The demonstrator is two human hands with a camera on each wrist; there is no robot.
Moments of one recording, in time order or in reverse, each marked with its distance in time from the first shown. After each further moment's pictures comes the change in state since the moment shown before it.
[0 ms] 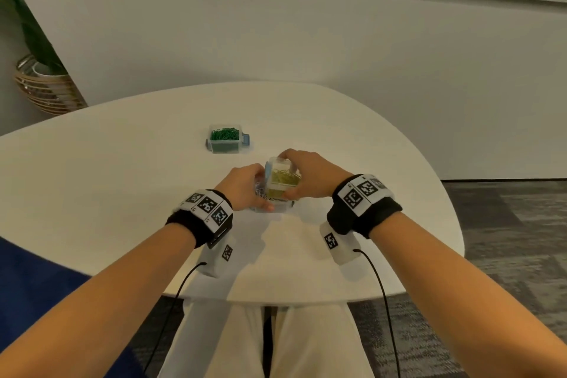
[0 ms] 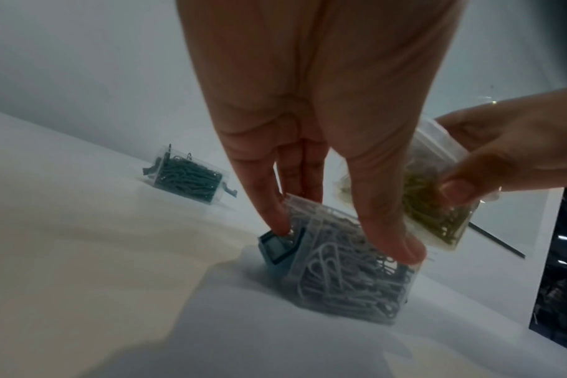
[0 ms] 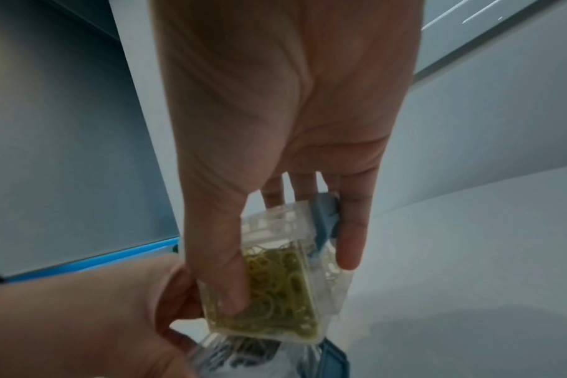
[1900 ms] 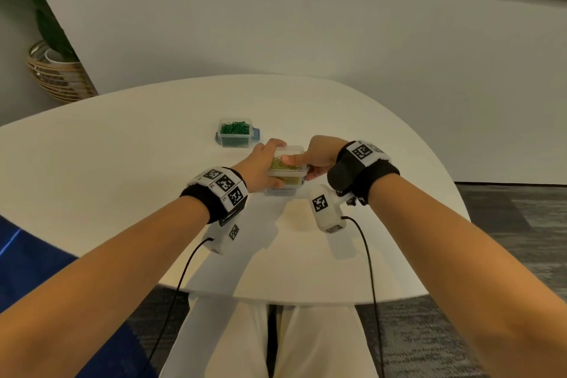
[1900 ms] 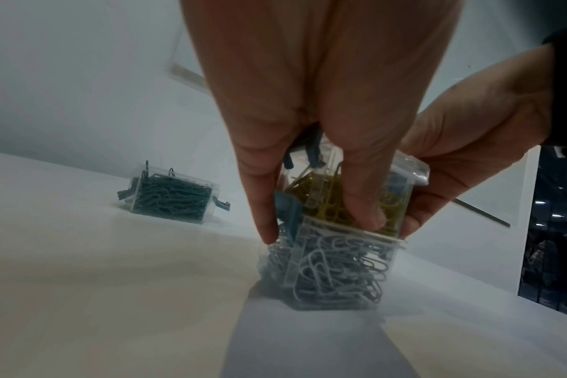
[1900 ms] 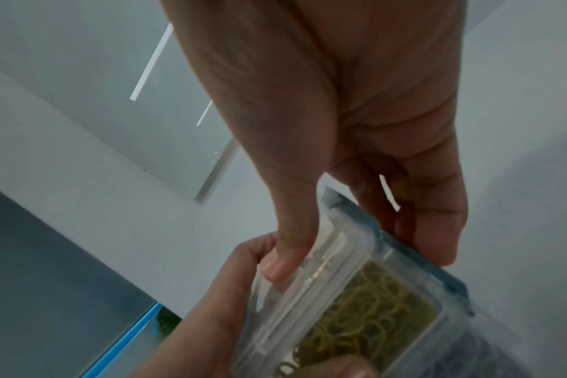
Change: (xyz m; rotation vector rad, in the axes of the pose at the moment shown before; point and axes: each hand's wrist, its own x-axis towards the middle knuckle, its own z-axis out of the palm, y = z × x) left_hand 0.032 0.000 -0.008 0.035 -0.052 0.079; right_hand 0.049 0.005 -0.020 0.377 -0.226 0.376
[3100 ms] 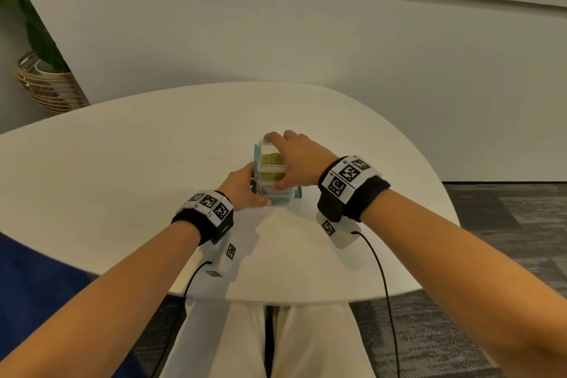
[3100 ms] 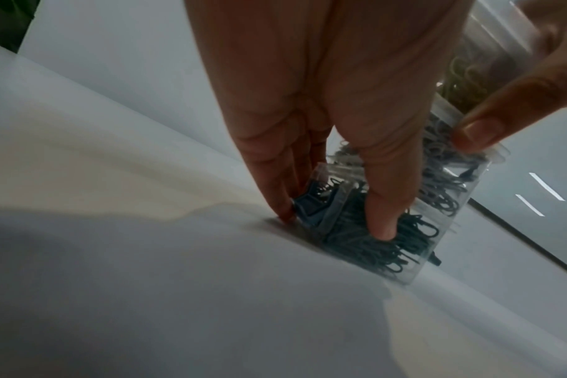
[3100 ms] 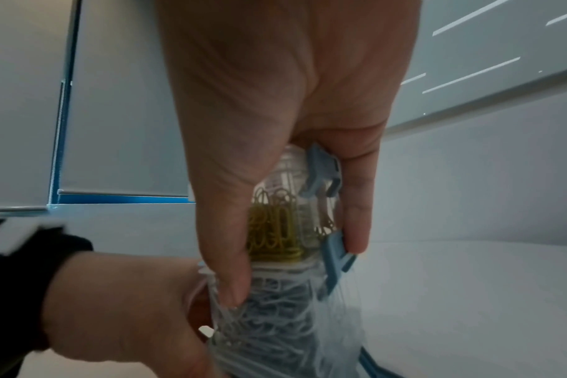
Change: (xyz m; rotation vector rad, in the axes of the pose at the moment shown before) left_hand -0.026 -0.019 0.019 -0.224 0.096 -0.098; right_hand -0.034 -0.016 0.025 -0.660 0.316 -0.401
